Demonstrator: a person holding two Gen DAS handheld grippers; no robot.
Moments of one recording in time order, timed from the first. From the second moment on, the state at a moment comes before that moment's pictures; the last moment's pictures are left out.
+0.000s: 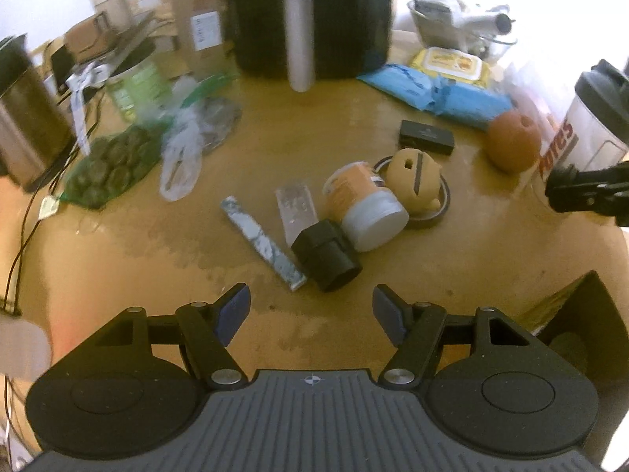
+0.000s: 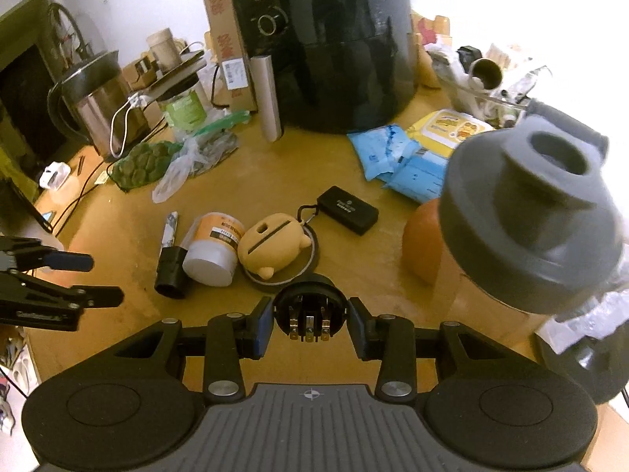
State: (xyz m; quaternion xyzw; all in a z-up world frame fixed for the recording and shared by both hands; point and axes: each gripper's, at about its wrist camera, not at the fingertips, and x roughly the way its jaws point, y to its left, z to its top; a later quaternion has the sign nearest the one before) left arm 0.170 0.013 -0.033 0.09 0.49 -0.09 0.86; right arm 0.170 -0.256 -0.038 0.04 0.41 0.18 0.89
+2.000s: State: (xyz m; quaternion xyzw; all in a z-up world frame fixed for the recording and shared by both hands) left arm 0.179 -0.023 -0.064 0.20 0.51 -0.22 0.81; right arm 0.135 -0.292 -0.032 0.09 0.41 0.16 0.89
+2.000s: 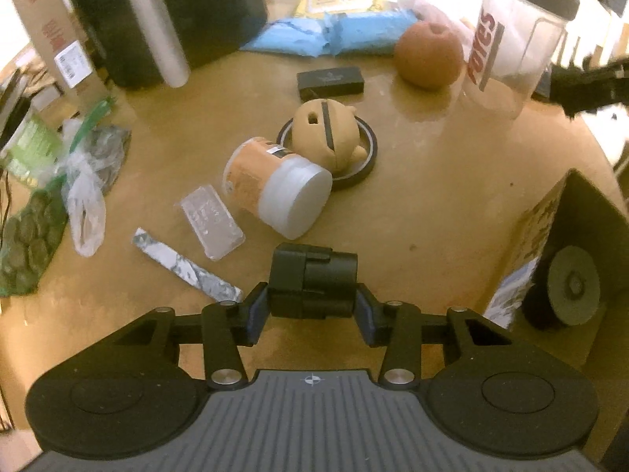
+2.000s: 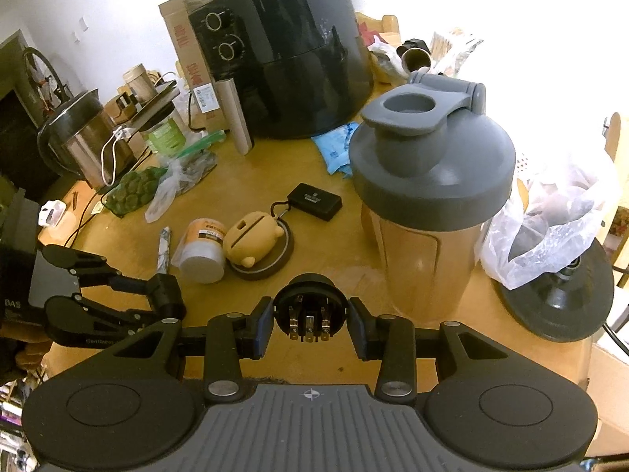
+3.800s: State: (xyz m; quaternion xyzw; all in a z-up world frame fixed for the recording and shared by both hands) left arm 0.040 -0.011 -0.015 -0.04 0.53 -0.02 0.84; right arm 0.079 -0.268 -0.021 0.05 0.41 0.27 0.87
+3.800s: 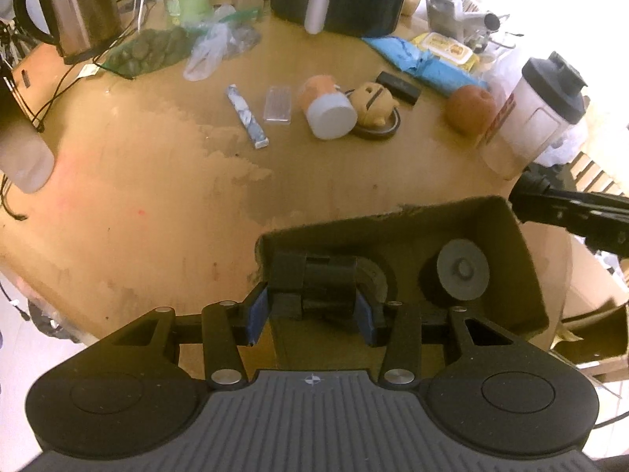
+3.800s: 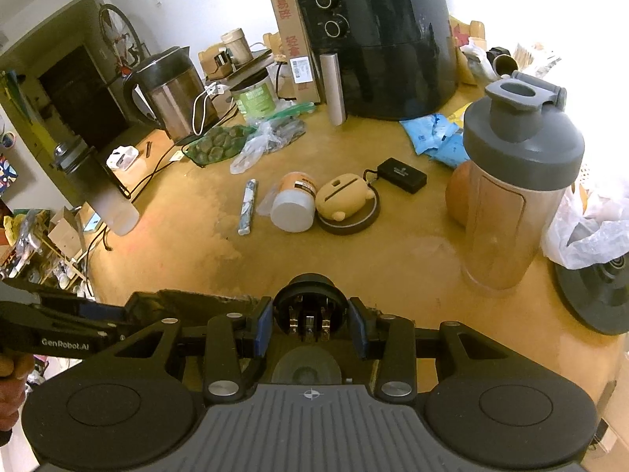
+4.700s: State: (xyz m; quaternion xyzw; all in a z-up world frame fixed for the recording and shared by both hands) left arm -0.002 -0.013 -0.013 -0.06 0.53 -0.01 0.85; right arm 0.048 -0.246 -0.033 0.03 0.43 0.32 0.84
